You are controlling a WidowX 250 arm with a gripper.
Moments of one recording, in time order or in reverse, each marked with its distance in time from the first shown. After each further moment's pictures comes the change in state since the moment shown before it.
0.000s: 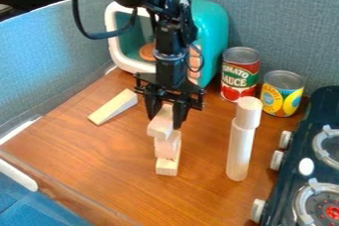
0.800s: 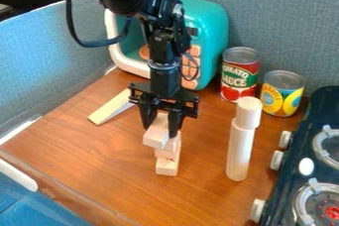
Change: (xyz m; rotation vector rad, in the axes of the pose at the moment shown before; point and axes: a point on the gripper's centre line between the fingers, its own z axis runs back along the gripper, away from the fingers) arm -0.008 0.003 -0.010 -0.015 0.015 0.048
